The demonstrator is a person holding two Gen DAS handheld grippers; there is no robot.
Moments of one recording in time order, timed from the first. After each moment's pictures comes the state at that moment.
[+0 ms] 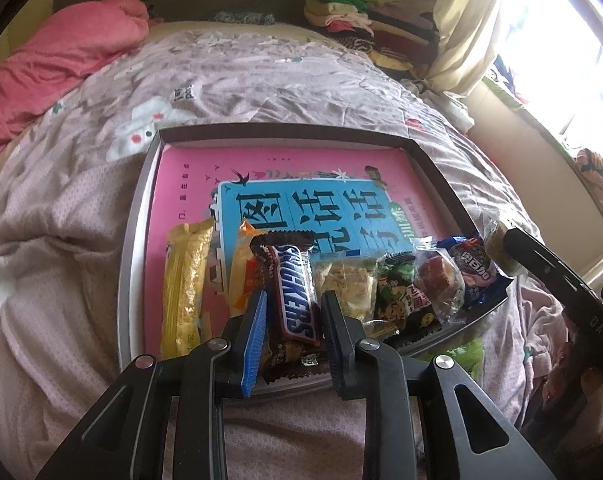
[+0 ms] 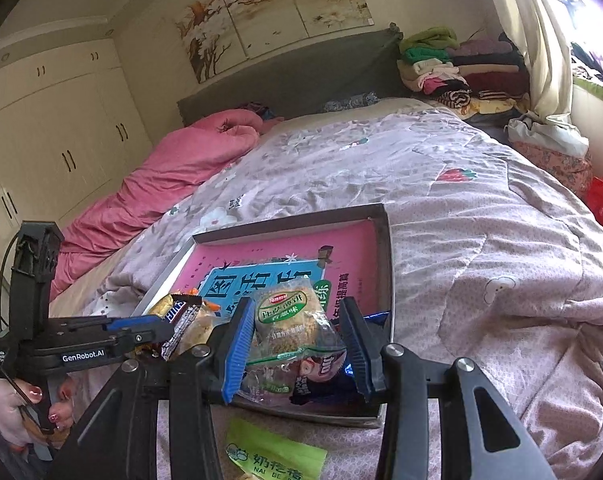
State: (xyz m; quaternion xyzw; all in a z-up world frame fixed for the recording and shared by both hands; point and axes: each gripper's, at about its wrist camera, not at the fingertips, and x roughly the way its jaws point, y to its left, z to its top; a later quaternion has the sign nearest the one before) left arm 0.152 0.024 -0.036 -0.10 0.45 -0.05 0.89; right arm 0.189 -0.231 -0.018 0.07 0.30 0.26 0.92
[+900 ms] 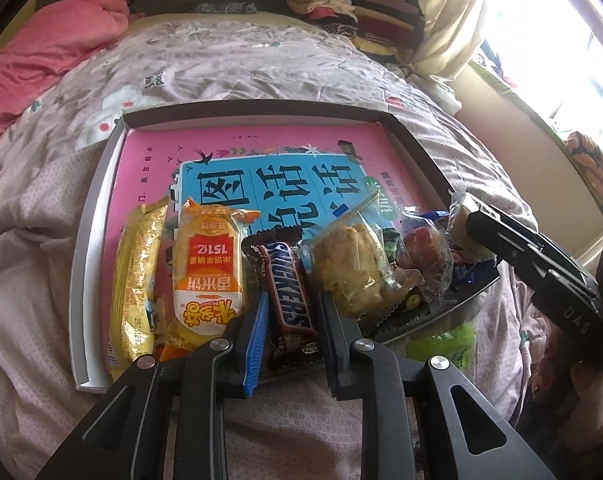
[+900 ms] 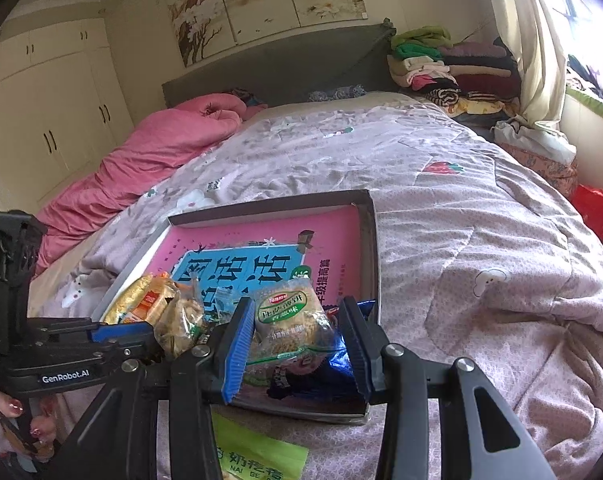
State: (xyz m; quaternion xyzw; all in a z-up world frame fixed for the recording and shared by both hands) left arm 0.153 0.001 -0.049 -0.09 0.46 -0.08 0.88; right arm 0.194 -0.220 -0.031 0.03 0.32 0.23 0.92
